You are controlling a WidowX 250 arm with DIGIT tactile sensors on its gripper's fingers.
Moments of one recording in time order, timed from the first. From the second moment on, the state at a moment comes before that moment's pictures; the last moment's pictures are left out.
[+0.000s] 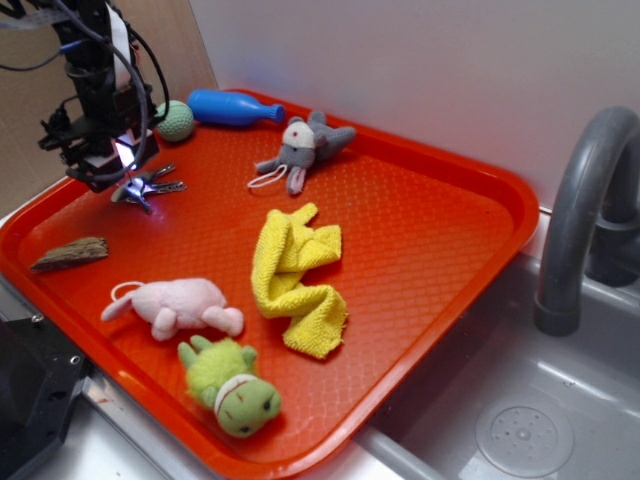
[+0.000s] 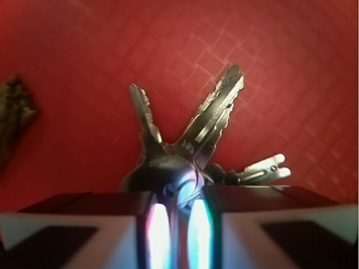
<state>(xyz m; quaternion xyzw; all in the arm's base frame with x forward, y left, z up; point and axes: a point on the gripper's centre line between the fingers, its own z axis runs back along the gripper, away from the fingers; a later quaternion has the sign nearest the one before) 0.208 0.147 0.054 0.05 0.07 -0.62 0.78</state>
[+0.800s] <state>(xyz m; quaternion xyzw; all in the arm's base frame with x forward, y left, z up) 0.246 0.048 0.233 0.10 -0.11 -0.21 0.97</state>
